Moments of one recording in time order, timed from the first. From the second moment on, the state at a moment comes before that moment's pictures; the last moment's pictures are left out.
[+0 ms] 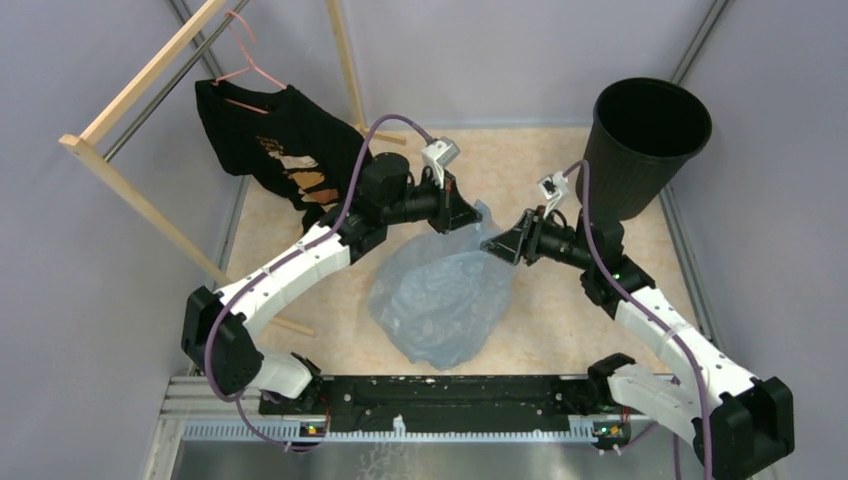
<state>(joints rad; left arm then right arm) -0.71 1.42 1.23 -0.08 0.50 -0.37 0.41 0.93 0.67 0.05 -0.61 0.60</state>
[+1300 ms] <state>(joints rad) -0.72 1.32 1.15 0.05 0.67 -0.28 0.42 0.96 0.86 -0.03 -0.38 0.74</state>
